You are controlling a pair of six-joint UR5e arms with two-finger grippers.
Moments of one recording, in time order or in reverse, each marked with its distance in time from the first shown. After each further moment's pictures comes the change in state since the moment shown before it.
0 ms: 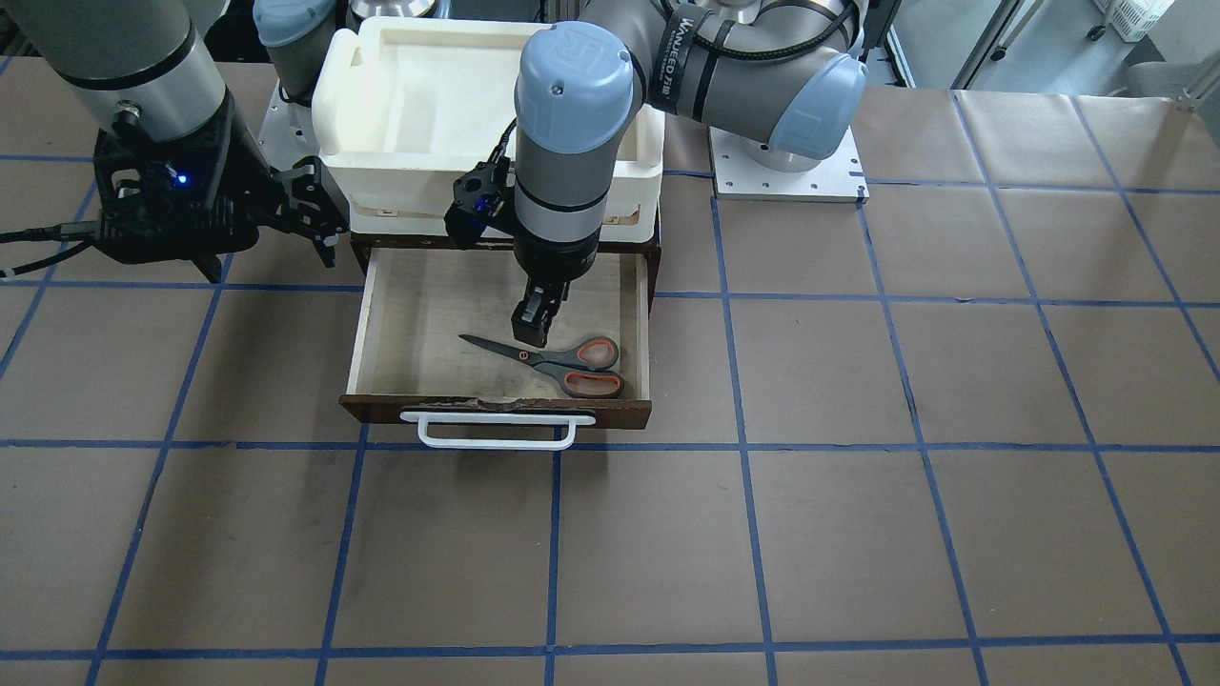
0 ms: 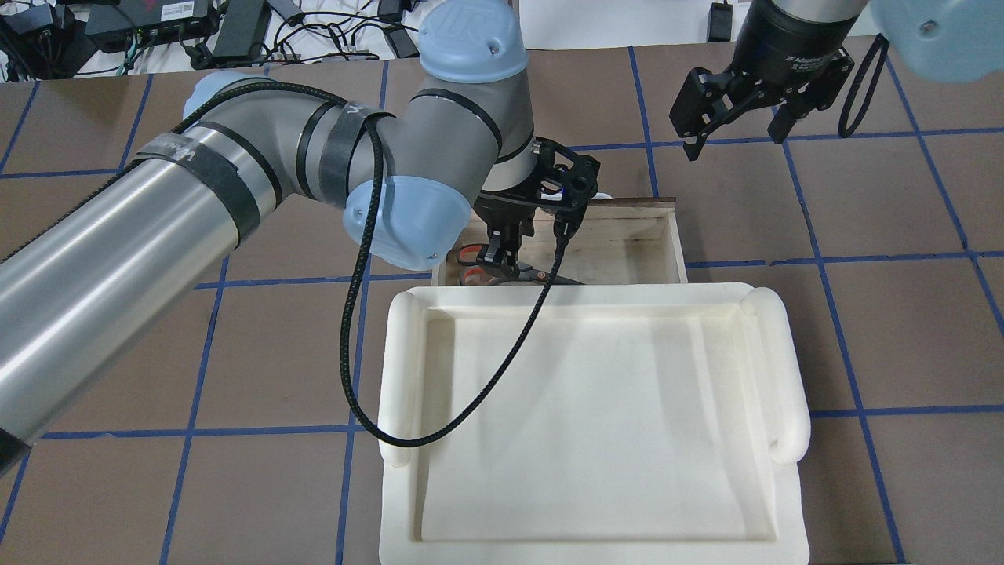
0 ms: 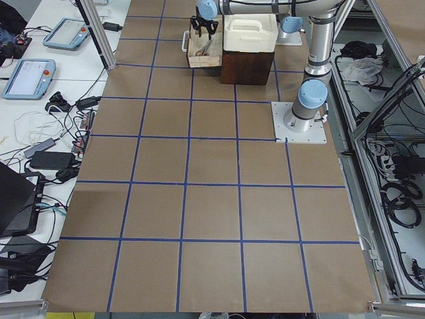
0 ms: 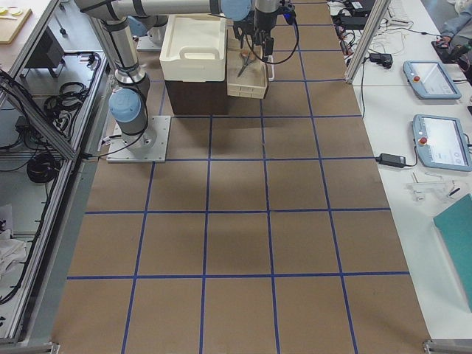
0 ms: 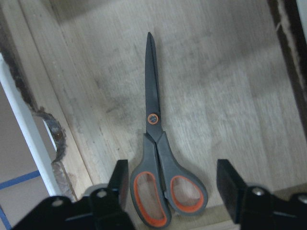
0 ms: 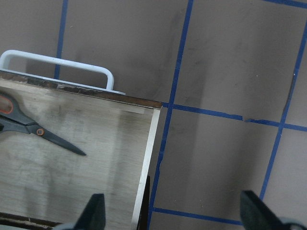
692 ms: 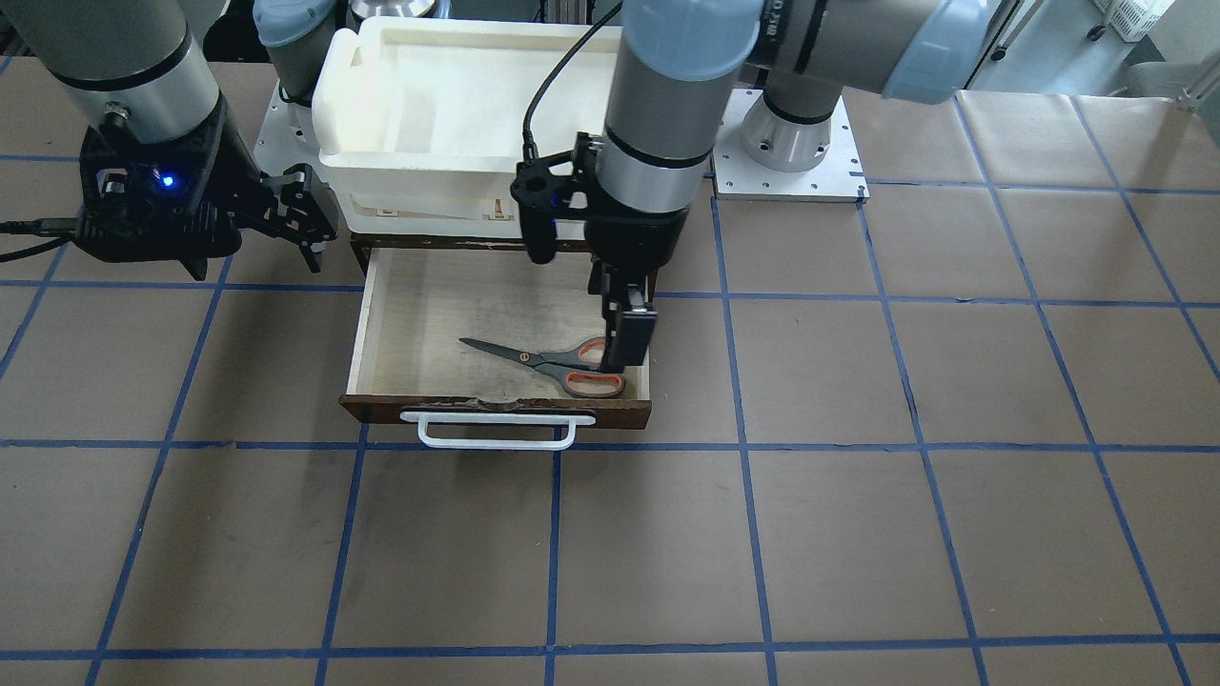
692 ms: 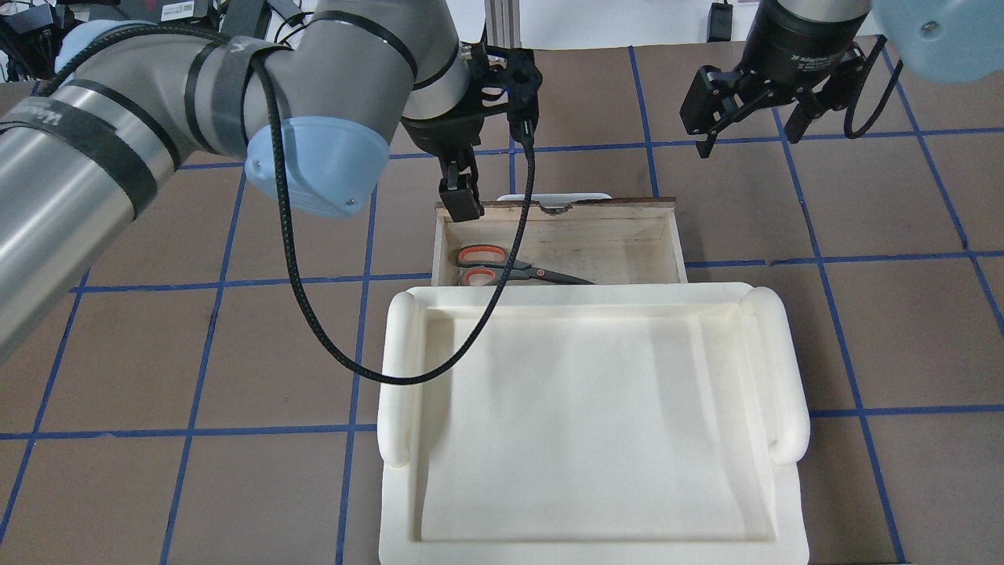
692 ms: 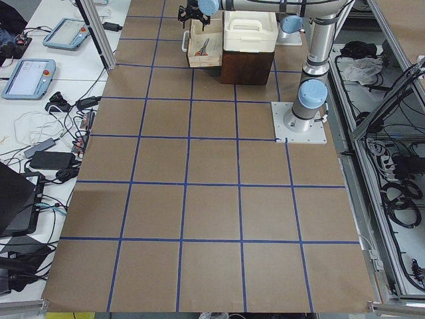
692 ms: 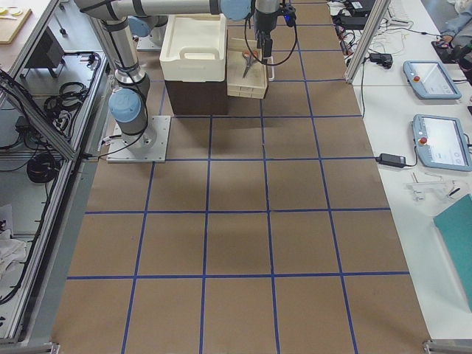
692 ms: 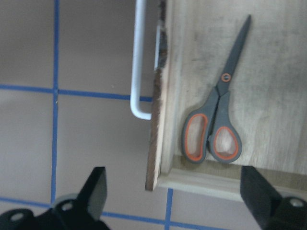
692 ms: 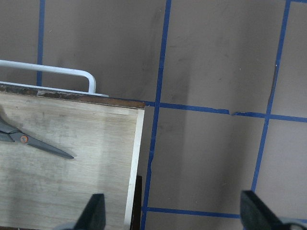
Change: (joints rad) left arm 0.157 0.080 0.048 0.040 -0.014 -0.402; right arm -0.001 0.000 0.001 -0.003 -0.026 0.042
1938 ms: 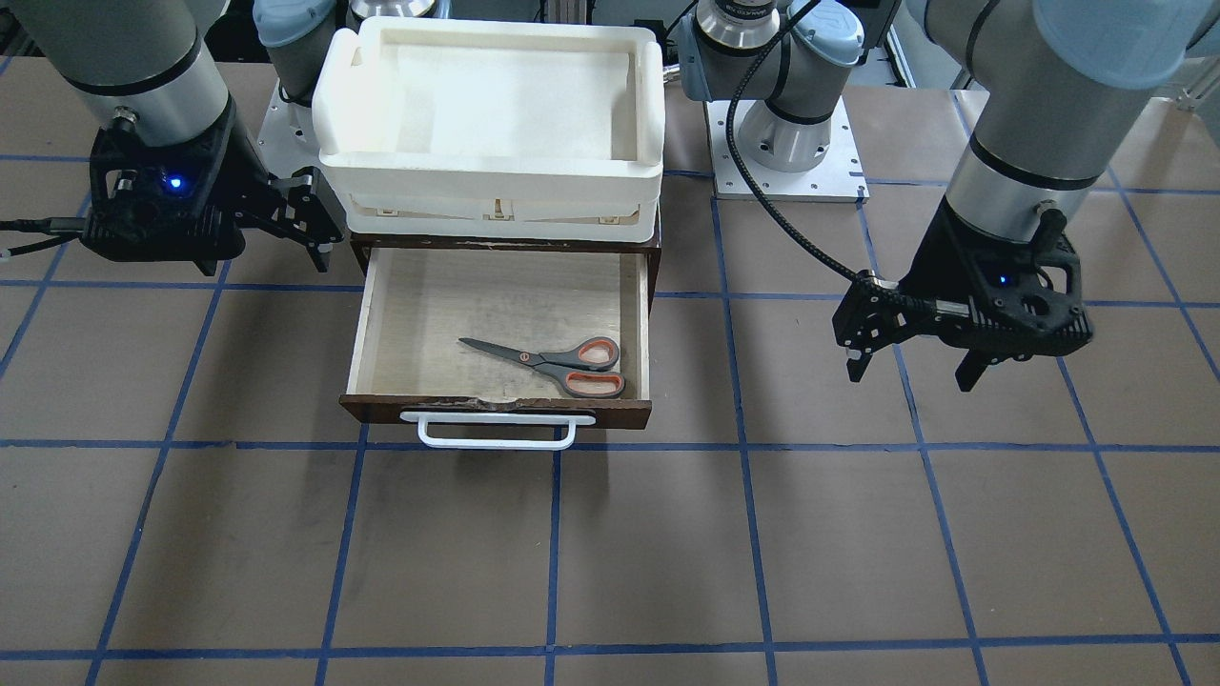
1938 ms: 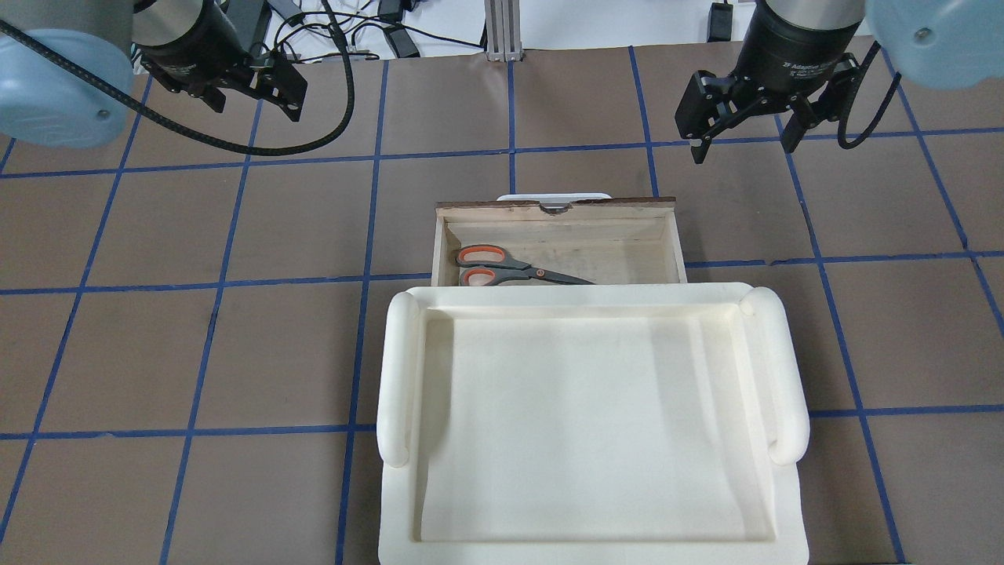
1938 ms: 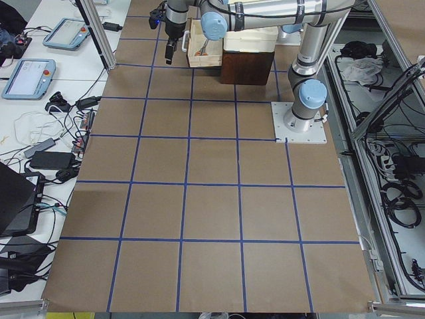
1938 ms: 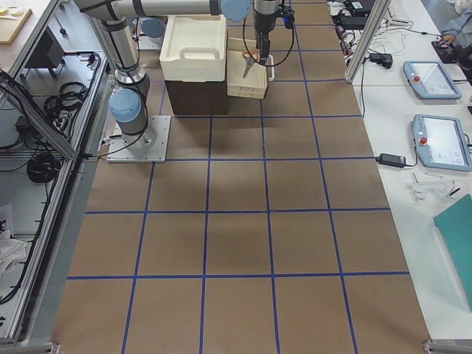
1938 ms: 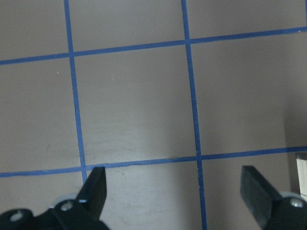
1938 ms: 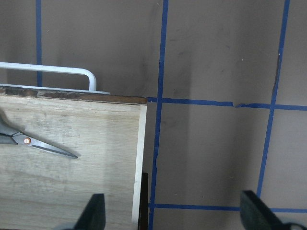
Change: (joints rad) left arm 0.370 0.072 -0.013 -0.040 0.088 -0.926; right arm 0.005 -0.002 0.011 0.007 0.004 0.054
